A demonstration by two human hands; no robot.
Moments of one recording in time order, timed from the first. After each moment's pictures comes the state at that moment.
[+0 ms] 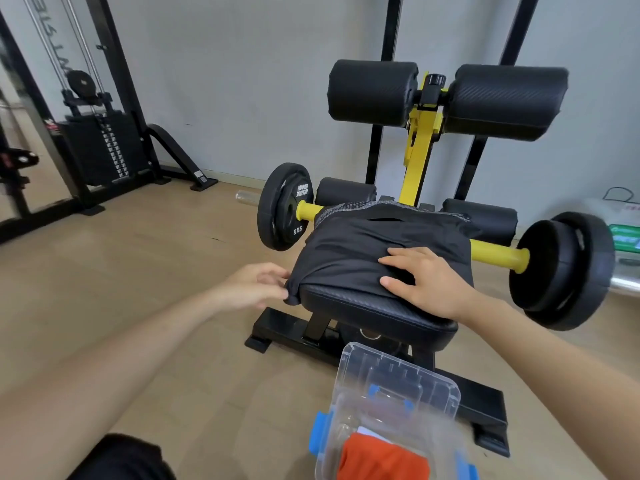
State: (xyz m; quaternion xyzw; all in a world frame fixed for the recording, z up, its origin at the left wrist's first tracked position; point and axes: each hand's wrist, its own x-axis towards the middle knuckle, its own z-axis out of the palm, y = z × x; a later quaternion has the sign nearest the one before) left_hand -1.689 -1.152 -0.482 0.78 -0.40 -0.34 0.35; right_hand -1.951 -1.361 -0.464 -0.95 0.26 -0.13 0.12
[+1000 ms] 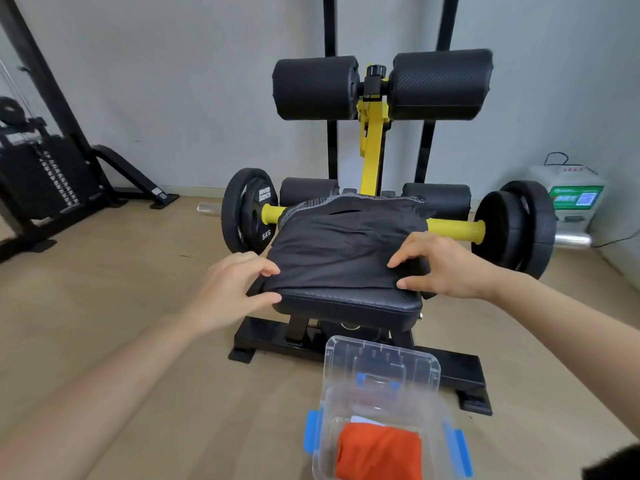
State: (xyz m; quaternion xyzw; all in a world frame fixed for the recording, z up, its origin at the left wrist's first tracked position) left_hand -1.712 -1.157 -0.468 0.70 -0.66 0.06 0.26; right_hand -2.023 -1.375 -0.441 -0.94 0.23 -0.14 0.19
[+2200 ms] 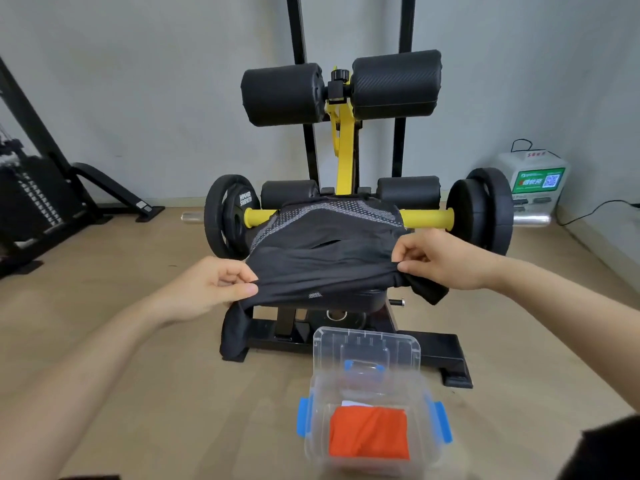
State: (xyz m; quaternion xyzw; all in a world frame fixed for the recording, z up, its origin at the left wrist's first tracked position) left_hand -1.740 -1.134 -0.422 0.68 -0.60 -0.29 0.31; right_hand -2.079 -1.342 -0.421 -0.91 0.27 -0.13 0.27
